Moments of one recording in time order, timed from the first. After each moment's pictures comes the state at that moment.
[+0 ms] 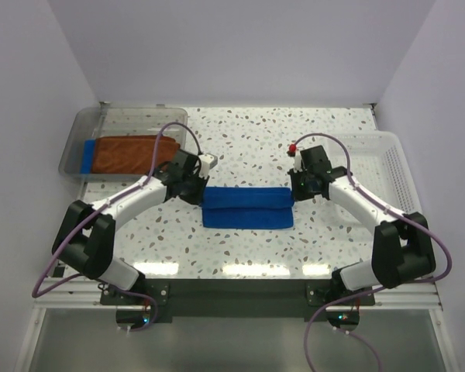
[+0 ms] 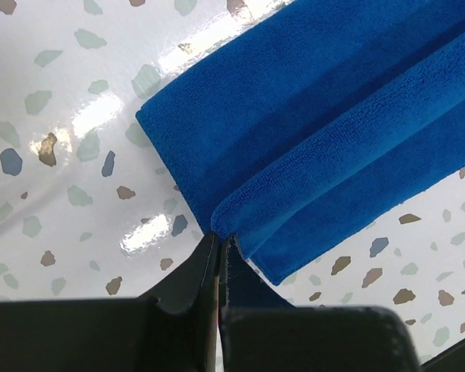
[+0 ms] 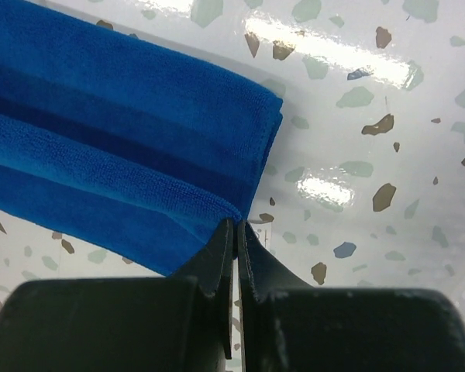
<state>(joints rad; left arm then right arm) -0.49 1.51 0.95 -0.43 0.13 -0.04 0.32 1.43 0.93 -0.53 -0.07 0.09</state>
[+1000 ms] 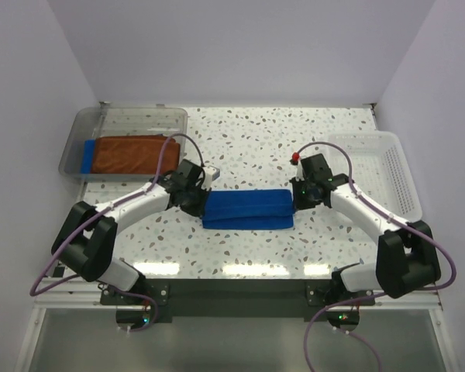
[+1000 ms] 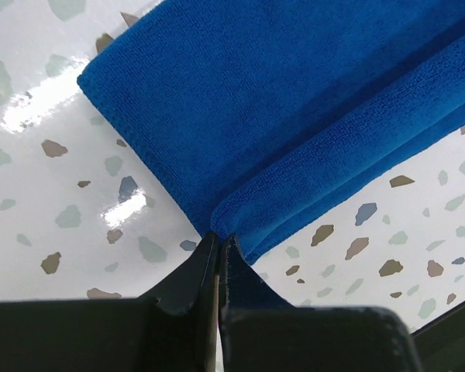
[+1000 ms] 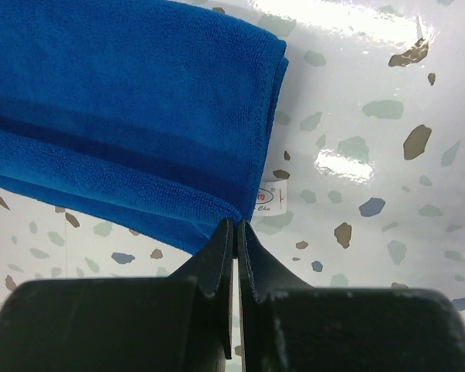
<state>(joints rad) -0.54 1.49 0.88 -0.46 0.15 -0.10 0.34 1.36 0.85 -0.57 -0.06 0.18</state>
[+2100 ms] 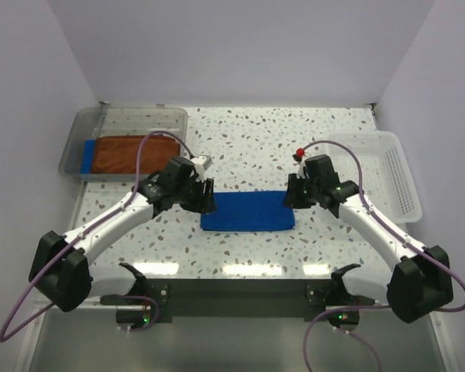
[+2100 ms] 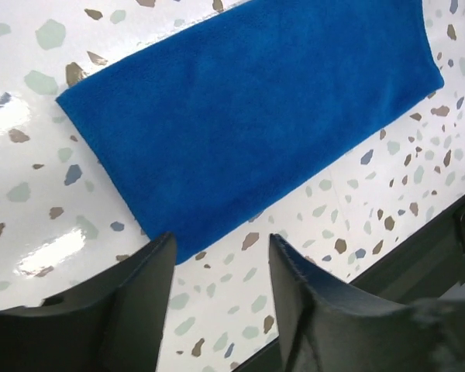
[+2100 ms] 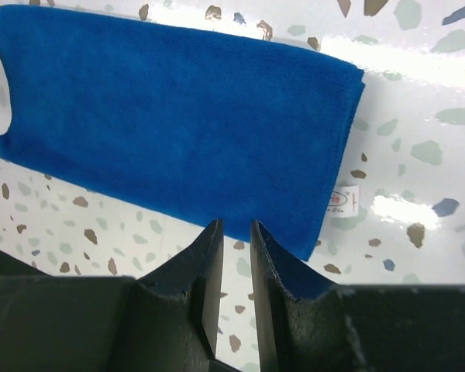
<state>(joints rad) -0.57 1.25 0.88 -0.49 0.21 -0.35 0.39 1.19 0.84 -0.56 -0.17 0.33</state>
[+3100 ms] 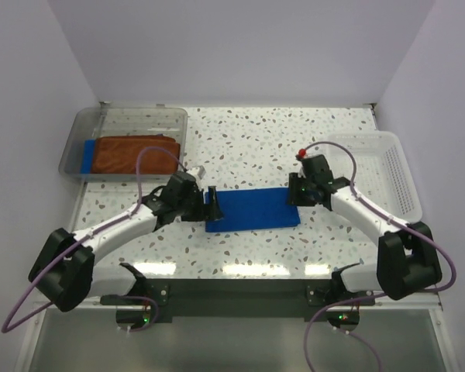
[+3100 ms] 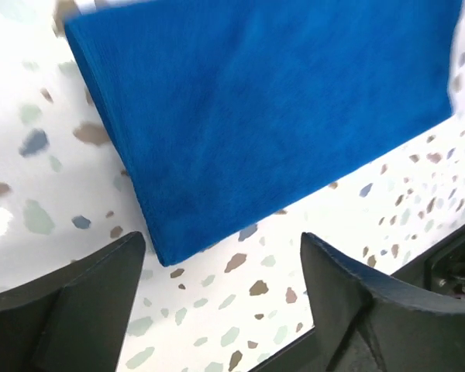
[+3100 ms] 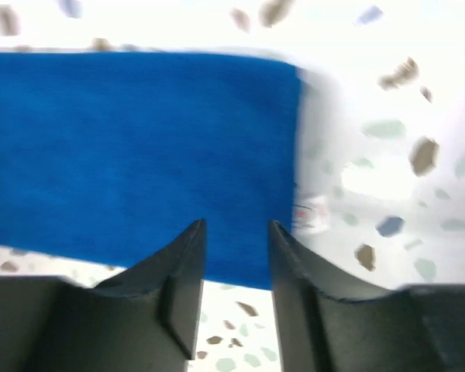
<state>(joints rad) -0.61 1.28 0.66 -0.24 0.15 -0.62 0.32 1.35 0.79 -0.44 -0.05 0.36</state>
